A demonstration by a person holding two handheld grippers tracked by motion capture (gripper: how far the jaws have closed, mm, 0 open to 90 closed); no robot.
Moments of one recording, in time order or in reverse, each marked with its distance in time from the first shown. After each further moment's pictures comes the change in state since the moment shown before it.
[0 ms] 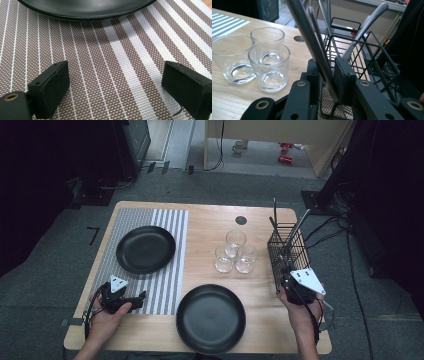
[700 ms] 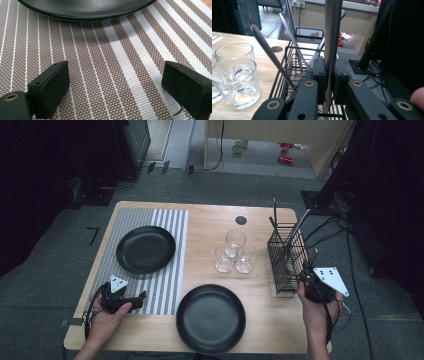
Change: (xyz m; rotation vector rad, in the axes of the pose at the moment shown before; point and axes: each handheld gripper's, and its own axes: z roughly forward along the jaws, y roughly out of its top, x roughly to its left) left arm 0.000 0.000 0.000 0.000 0.000 0.000; right arm -0.040 0.005 -0.008 -0.051 -0.115 0.091
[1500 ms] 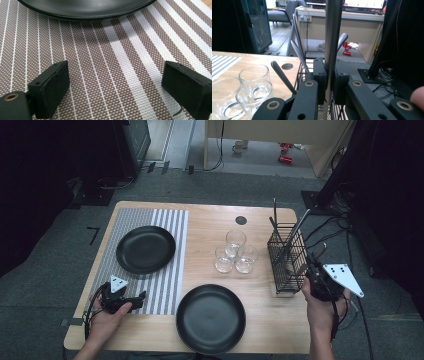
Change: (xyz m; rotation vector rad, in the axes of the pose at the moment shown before) left arm 0.000 0.000 0.000 0.000 0.000 0.000; right arm -0.002 0.031 -0.019 -0.080 0.063 0.068
